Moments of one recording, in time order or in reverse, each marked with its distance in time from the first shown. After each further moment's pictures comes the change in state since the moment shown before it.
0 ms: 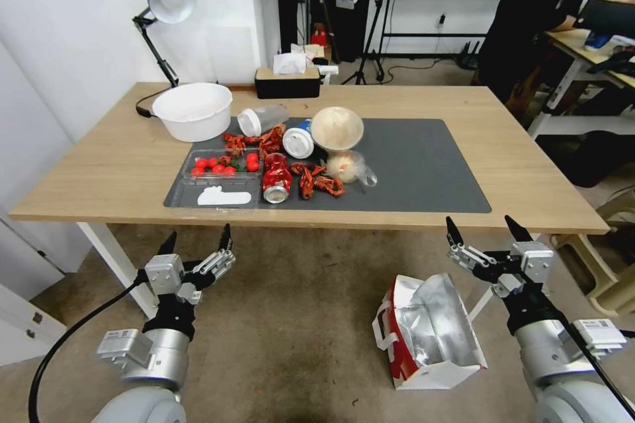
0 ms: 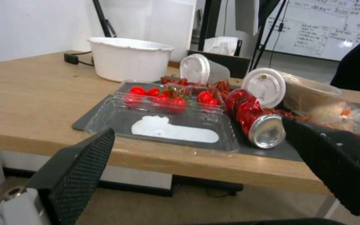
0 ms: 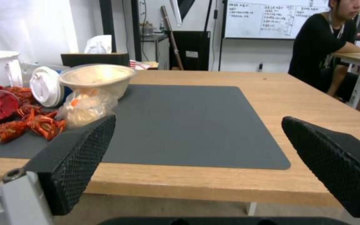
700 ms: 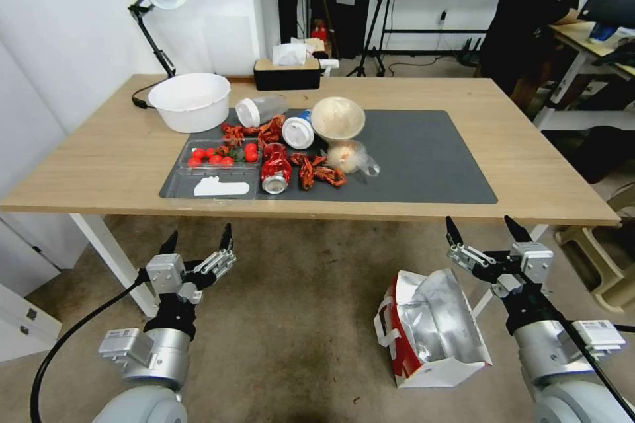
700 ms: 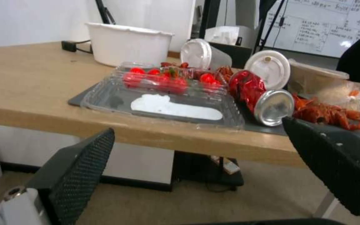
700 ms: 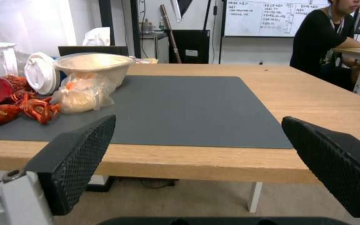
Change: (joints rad) left arm -0.003 0.000 0.002 0.003 -0.001 0.002 0.001; right arm 0.004 -0.001 -0.003 -0.005 0.003 0.008 0.004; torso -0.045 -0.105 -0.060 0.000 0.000
